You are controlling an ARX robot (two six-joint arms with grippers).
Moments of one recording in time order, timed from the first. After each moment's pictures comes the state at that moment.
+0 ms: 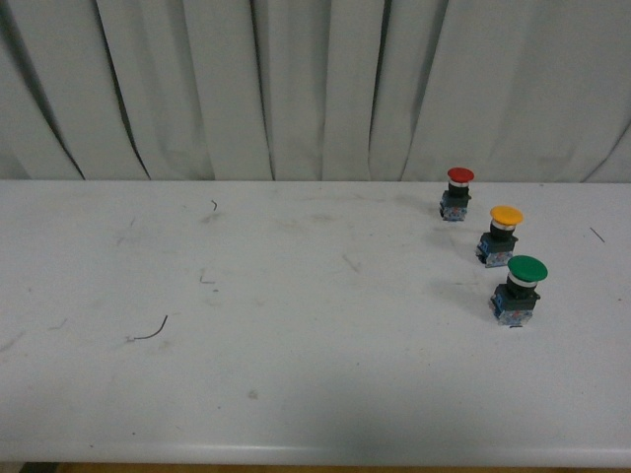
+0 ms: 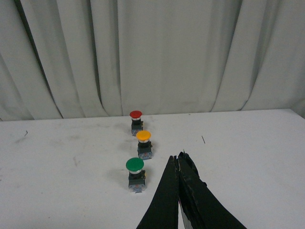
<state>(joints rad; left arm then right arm) 0.00 0.01 0.01 0.00 0.00 -0.01 0.00 0.34 0.13 0.22 0.00 0.00</state>
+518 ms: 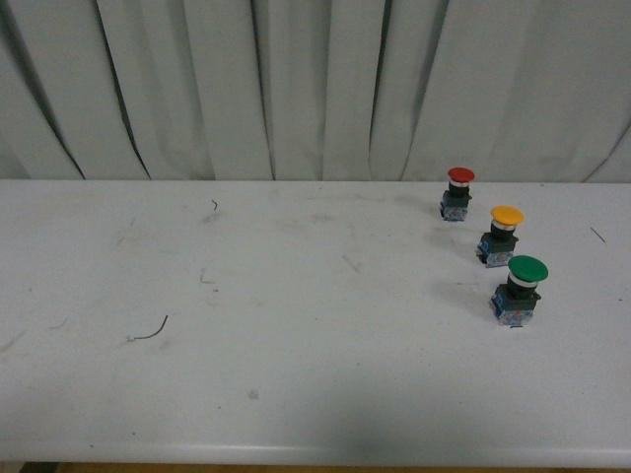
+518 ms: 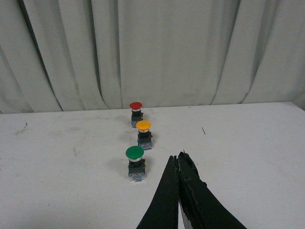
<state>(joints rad) 0.00 0.01 0.01 0.00 0.00 -0.01 0.00 0.20 0.05 0.15 0.00 0.00</state>
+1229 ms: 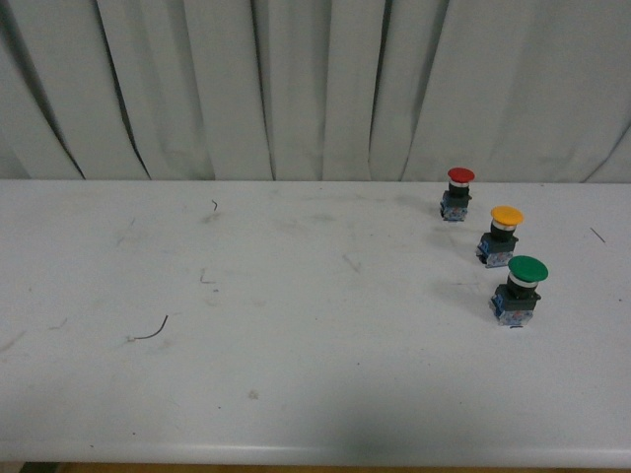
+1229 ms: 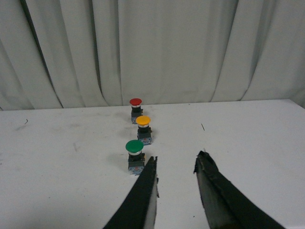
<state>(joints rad) 0.00 0.01 0.01 0.00 0.00 -0.01 0.00 0.00 0.01 0.00 0.00 0.00</state>
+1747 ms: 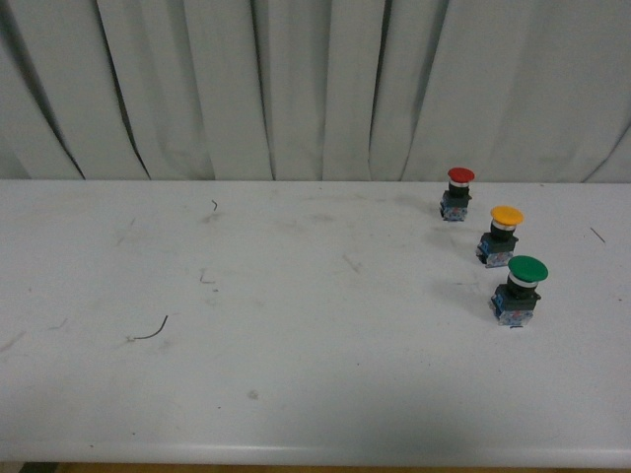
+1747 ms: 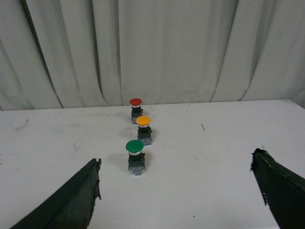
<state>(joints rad) 0.00 0.01 0.01 0.00 0.00 -0.01 0.00 0.00 0.01 0.00 0.00 0.00</state>
